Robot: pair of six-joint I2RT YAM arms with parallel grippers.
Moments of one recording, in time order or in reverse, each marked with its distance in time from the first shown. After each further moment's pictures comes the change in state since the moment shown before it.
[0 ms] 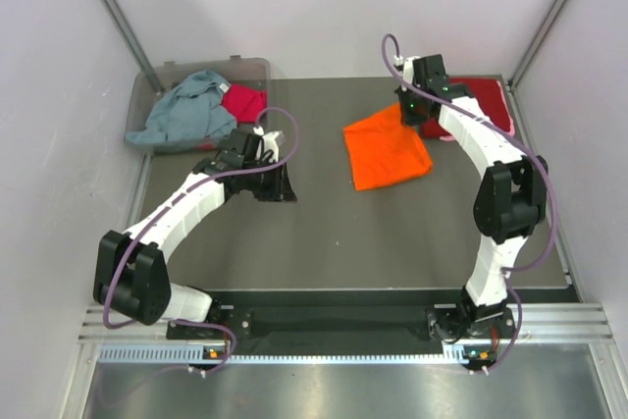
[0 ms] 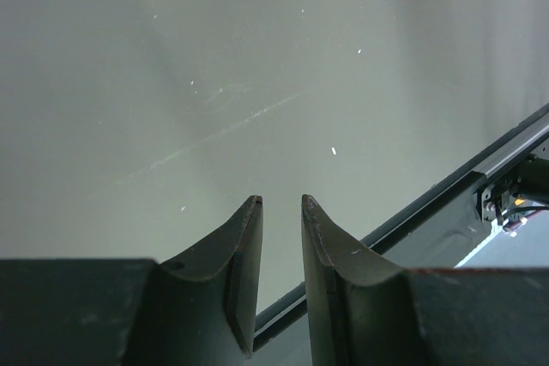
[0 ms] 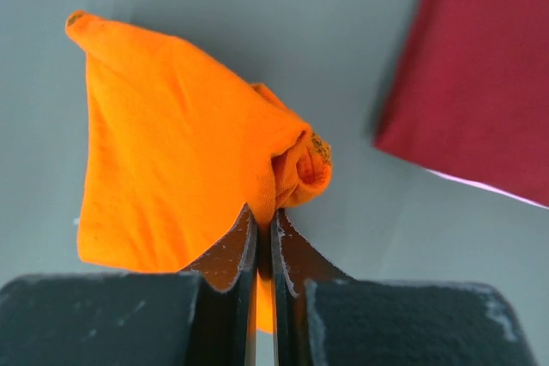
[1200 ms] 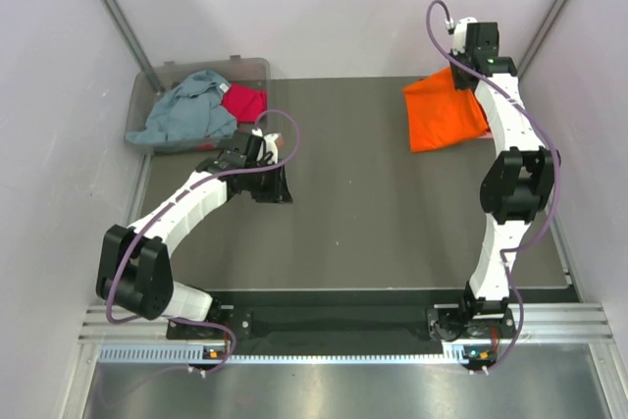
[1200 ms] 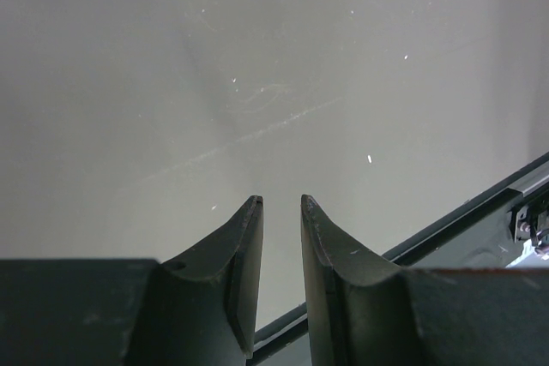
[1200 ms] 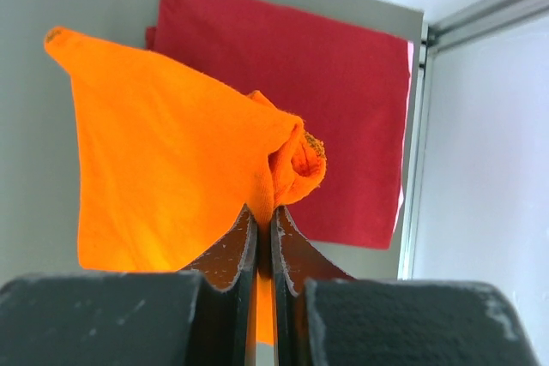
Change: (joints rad) left arm 0.001 0.029 -0.006 -0.010 -0.084 0.008; right arm -0.238 0.163 0.361 -0.025 0.172 -0.229
